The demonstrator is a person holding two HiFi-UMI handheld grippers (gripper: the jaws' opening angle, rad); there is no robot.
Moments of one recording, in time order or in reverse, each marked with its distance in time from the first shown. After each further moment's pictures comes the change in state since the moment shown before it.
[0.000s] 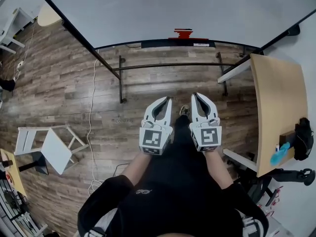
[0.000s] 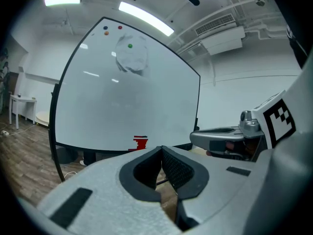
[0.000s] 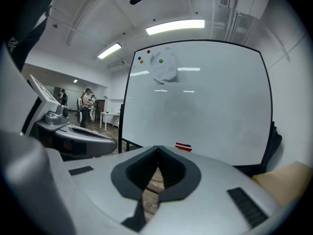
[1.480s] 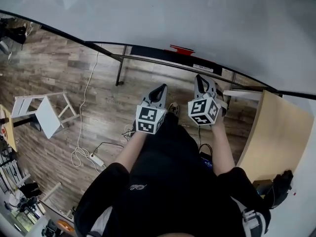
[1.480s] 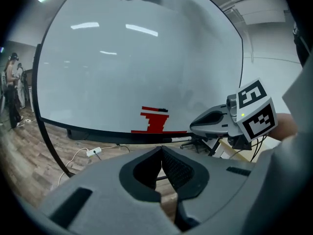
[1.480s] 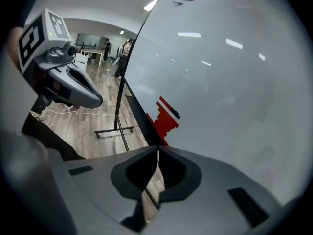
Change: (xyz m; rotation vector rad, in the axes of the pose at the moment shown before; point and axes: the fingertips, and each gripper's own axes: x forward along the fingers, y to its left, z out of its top) left arm 0.263 0.079 -0.065 -0.141 0.280 0.240; right arm 0.263 -0.192 -0.116 -0.551 0.399 0.325
